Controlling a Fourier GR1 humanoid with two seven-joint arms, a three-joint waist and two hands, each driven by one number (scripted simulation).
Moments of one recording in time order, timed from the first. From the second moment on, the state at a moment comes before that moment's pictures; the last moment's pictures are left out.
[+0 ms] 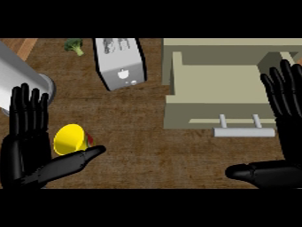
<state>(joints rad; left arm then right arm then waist) 0.06 0.01 -0.12 -1.98 -0.02 0.37 -0.01 -0.08 -0.08 -0.01 -2.05 -0.12 0.06 0.10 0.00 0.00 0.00</state>
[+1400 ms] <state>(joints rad) 0.17 0.03 0.08 -1.55 0.16 0.22 -0.35 -0.11 -0.09 -0.03 -2.06 -0.14 0.09 0.16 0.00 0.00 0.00</state>
